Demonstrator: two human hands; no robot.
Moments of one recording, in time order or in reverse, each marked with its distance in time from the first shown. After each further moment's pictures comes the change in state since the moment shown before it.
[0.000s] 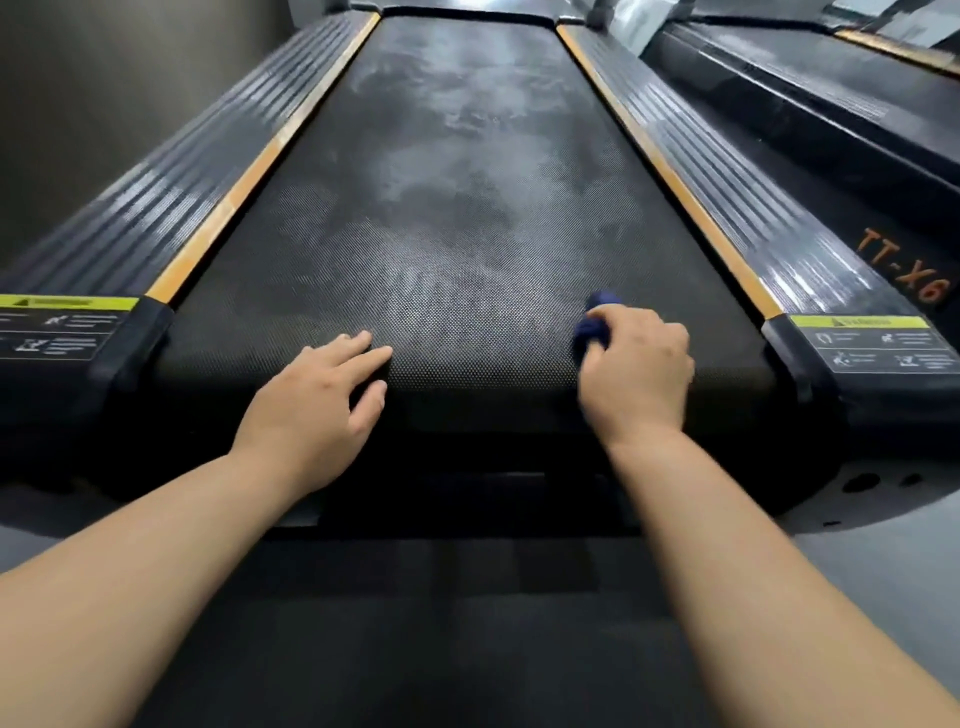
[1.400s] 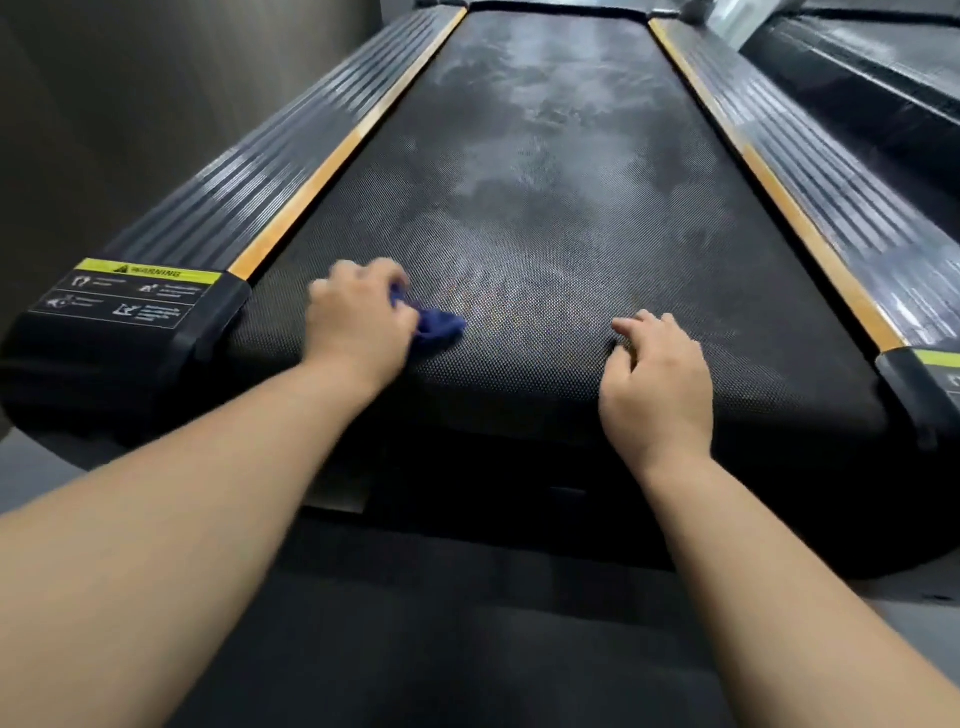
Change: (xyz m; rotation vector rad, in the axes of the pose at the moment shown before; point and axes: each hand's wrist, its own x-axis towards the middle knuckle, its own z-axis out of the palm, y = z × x) left_hand 0.060 -0.017 -0.002 0.017 0.269 -0.336; right_hand -0.008 -0.022 0.029 0.171 -0.106 -0.171
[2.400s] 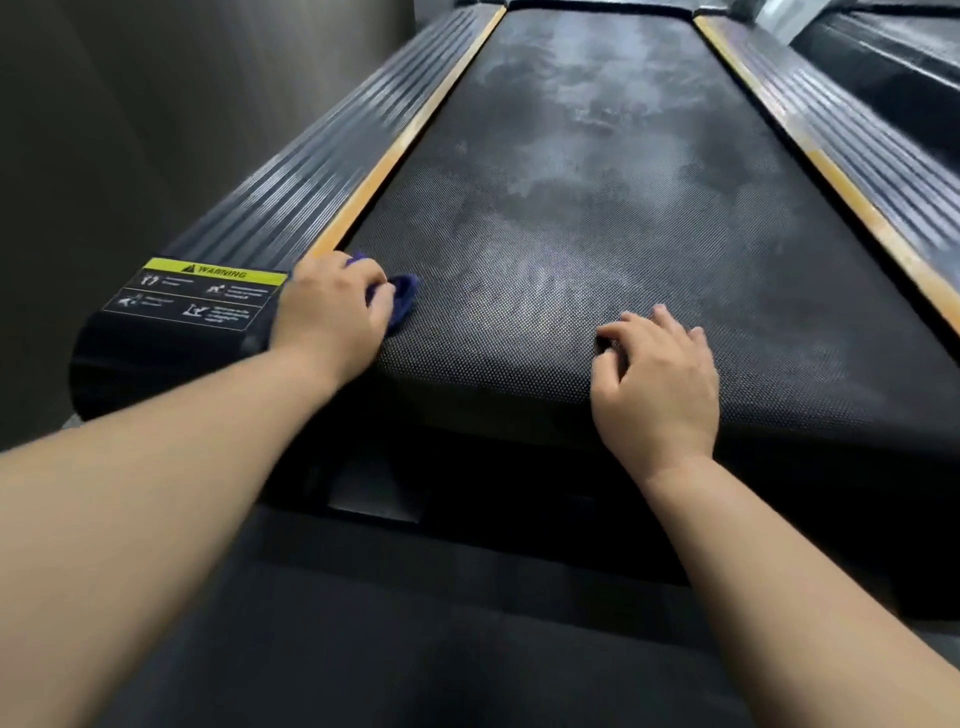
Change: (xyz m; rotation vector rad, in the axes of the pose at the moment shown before) left_hand 0.028 -0.087 -0.017 0.127 0.080 0.094; right_hand -0.003 -0.048 0.038 -0.065 0.019 -0.143
